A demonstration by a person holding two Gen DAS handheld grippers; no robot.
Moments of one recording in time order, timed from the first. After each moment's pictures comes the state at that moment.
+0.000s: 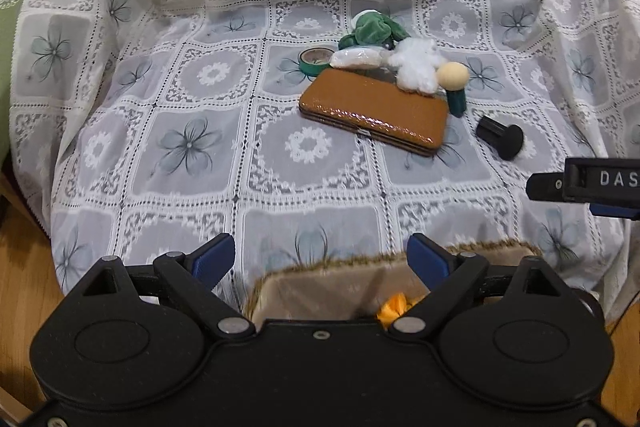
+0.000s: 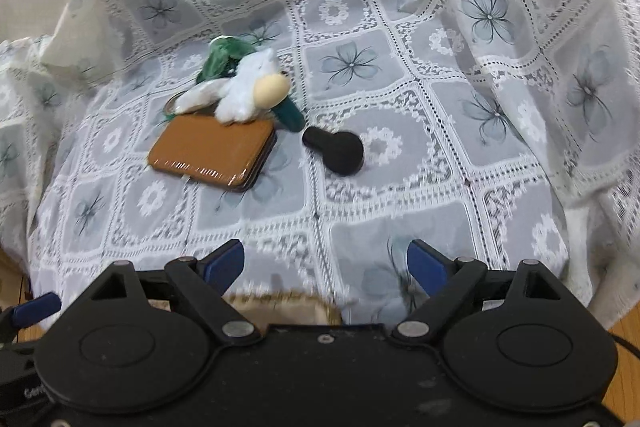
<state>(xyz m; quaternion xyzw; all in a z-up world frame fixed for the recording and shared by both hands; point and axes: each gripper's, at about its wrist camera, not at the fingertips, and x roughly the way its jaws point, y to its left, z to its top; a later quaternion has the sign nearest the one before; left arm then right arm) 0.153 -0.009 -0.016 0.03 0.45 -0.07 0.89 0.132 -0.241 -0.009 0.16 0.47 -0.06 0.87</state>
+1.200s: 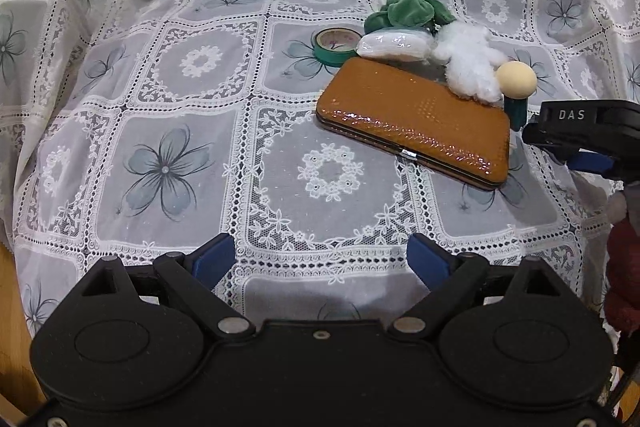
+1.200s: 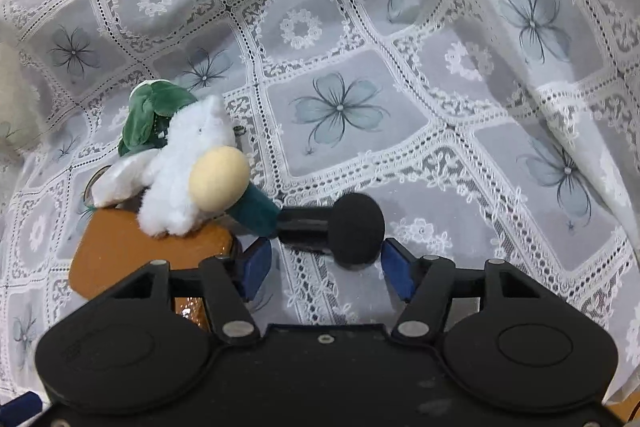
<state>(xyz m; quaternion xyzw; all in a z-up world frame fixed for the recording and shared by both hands) 0.232 -0.003 -0.054 0.03 0.49 -0.06 0.87 0.261 -0.247 -0.073 0.18 0.44 -0.14 0.87</state>
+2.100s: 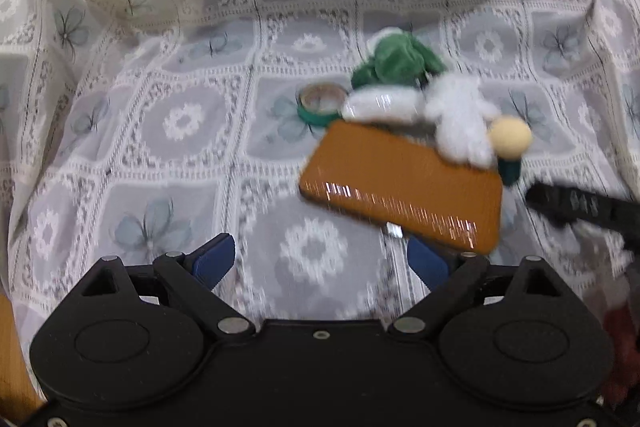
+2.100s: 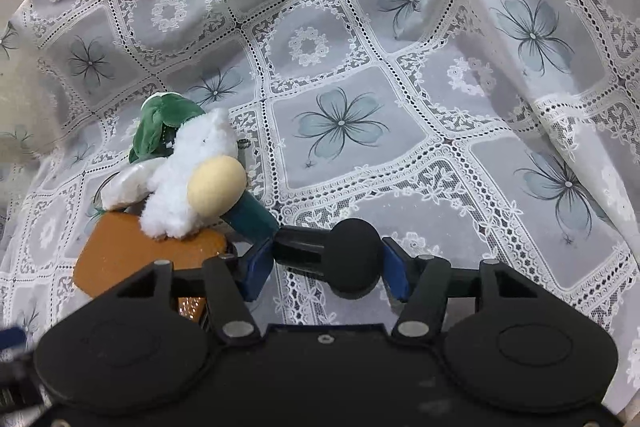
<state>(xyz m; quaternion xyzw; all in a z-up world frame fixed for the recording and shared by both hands) 0.266 -0.016 -0.037 0.03 0.45 -0.07 0.89 0.247 -0.260 -0.076 0.18 0.41 -0.11 0.89</state>
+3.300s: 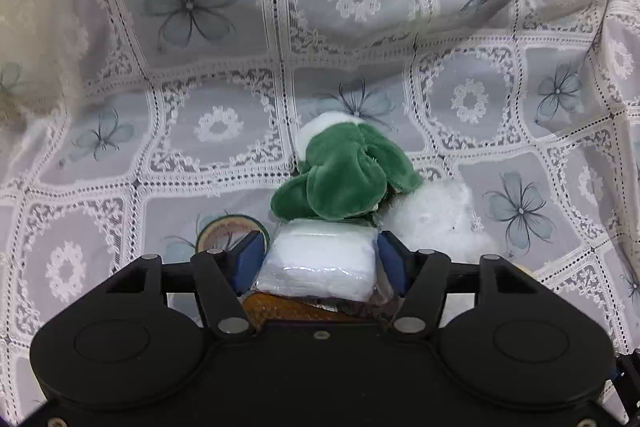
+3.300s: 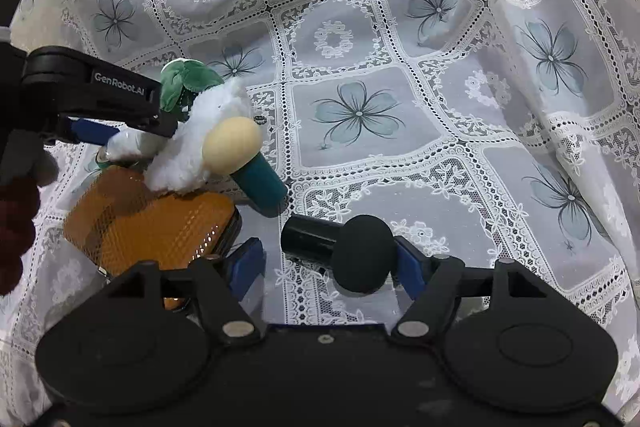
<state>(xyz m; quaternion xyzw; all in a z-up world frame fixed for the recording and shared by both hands) 0.380 -0.071 -0.048 0.04 0.43 -0.16 0.89 0.237 -0.243 -0.082 0.11 0.41 -0.09 0.90</state>
